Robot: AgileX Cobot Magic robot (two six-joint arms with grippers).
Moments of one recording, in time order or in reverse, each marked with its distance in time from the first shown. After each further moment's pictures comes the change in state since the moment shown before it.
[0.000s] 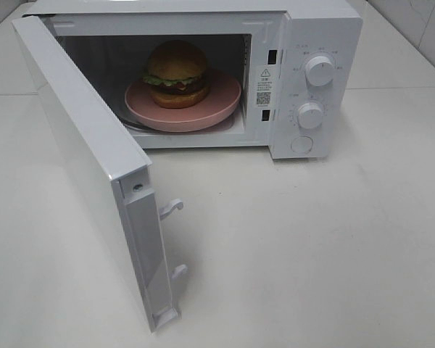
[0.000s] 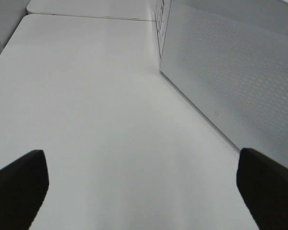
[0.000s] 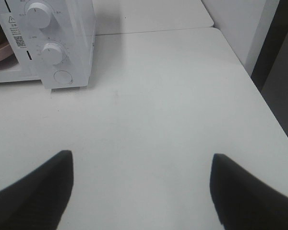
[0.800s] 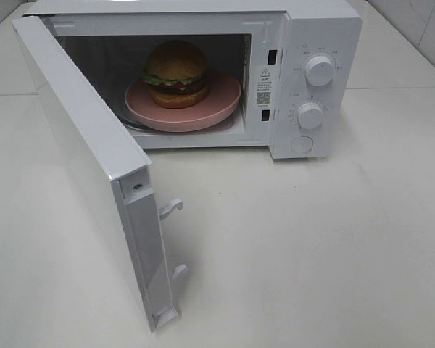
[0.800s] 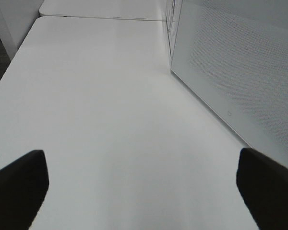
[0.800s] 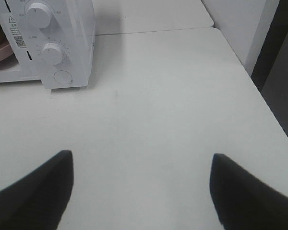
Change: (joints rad) left arm 0.000 0.000 0.000 0.041 0.000 0.000; right arm 0.000 0.000 0.000 0.000 0.000 0.000
